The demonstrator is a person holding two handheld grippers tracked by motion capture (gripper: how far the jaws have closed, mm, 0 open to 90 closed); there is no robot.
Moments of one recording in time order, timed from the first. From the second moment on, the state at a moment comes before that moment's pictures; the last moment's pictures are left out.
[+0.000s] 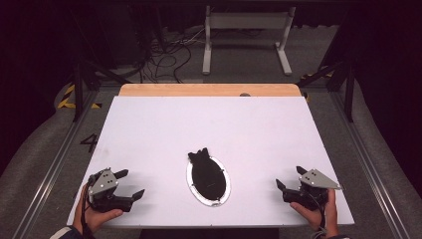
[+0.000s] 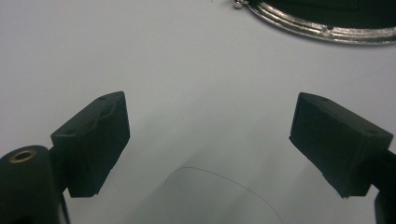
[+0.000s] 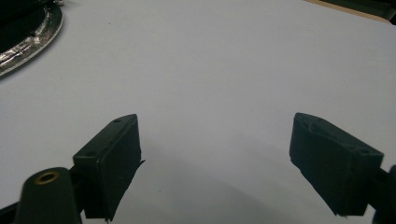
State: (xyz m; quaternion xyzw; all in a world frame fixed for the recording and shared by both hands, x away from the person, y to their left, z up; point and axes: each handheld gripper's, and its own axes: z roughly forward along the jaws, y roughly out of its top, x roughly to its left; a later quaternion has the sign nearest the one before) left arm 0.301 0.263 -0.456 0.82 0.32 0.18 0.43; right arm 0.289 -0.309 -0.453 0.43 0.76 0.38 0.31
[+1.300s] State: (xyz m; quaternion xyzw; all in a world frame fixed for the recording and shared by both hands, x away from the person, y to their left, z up) left arm 0.370 0.185 -0.443 0.86 0.24 0.15 0.42; right arm 0.298 -0.239 -0.453 0.33 0.83 0.41 0.18
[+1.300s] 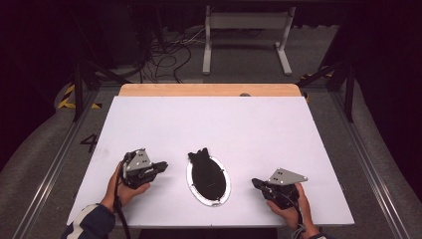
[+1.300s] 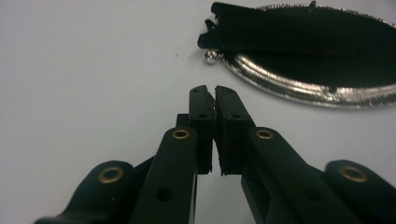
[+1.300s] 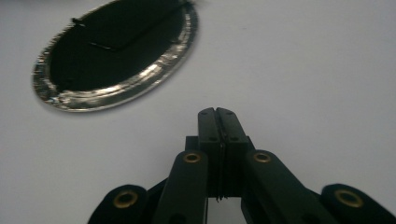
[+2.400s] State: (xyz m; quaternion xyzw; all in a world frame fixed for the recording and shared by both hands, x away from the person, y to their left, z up) left arm 0.448 0.106 -0.450 0.88 0.25 0.13 0.39; right arm 0.266 -0.148 -0.462 0.22 0.88 0.40 0.13
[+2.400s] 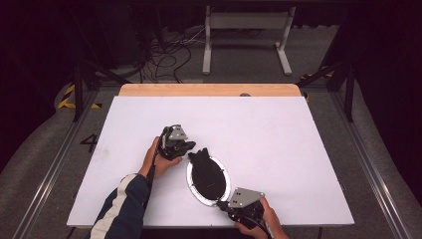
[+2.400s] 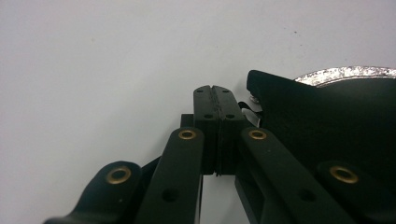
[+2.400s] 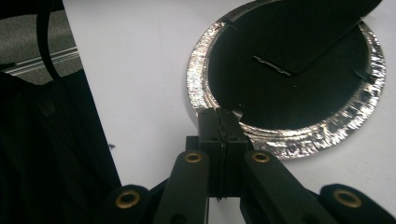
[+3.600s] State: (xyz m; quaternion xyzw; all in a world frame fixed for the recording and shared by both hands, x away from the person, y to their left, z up) left arm 0.455 0.100 -0.459 0.89 0.24 0.12 0.36; right arm 0.268 -0.131 -0.463 0.25 0.88 0.37 0.17
